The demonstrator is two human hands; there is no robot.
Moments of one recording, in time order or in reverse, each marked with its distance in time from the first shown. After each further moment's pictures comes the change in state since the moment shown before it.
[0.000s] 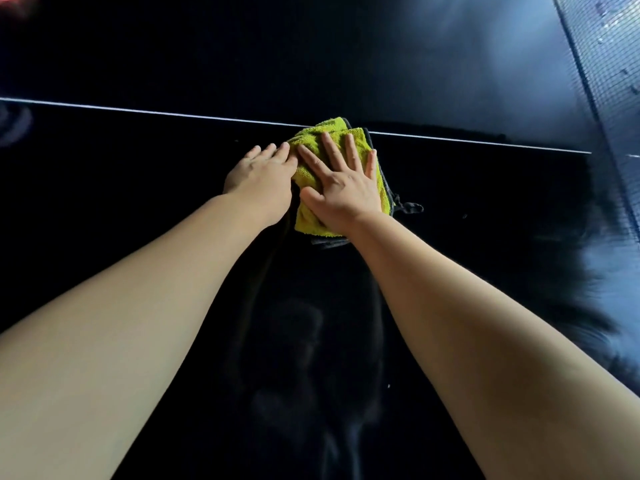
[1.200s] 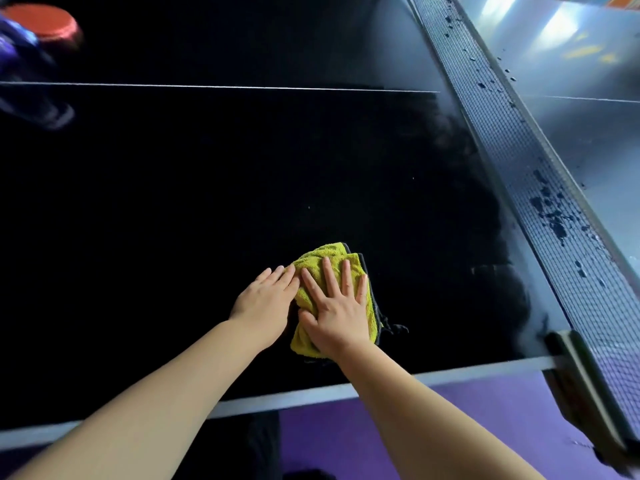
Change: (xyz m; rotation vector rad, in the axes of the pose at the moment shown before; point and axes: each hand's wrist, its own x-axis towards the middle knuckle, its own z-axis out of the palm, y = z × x) left_hand -0.429 0.156 0.111 0.080 -0.097 0.280; right_hand -0.502 -0.048 0.076 0.092 -0.073 0.175
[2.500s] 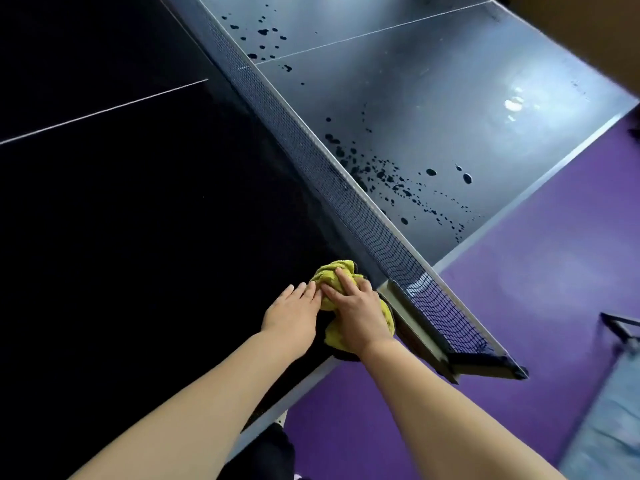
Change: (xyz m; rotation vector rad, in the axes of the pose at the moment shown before) left_hand 0.132 0.302 -0.050 0.142 -0.100 0.554; right_hand -0.101 0.296 -0.059 0.146 0.076 0.445
